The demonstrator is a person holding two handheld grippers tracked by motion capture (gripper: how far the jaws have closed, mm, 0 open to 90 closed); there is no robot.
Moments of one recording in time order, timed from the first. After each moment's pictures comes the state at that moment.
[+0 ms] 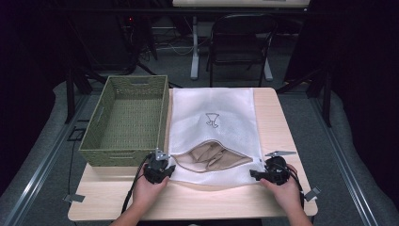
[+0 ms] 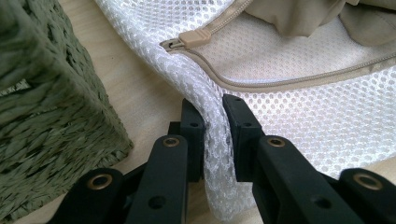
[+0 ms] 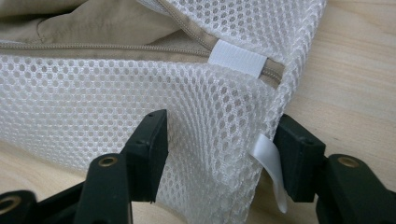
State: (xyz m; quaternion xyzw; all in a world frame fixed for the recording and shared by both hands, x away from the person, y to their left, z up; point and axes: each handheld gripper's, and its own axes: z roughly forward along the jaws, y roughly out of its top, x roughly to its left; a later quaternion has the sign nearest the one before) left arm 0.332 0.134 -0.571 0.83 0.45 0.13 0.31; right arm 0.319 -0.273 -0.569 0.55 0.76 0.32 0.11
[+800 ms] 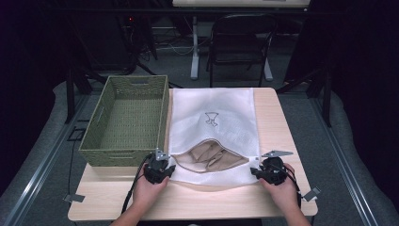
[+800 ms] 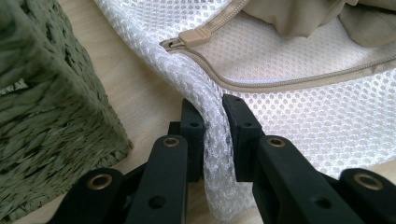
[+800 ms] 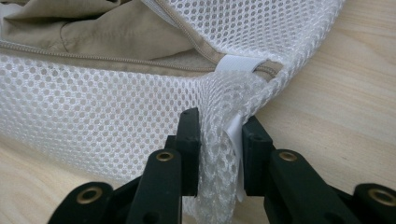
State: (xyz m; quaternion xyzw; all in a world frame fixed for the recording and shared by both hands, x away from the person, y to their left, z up) left arm 0.332 0.134 -0.571 0.83 0.45 0.13 0.31; right arm 0.316 -0.262 -0.562 0.52 0.78 0.33 0.13
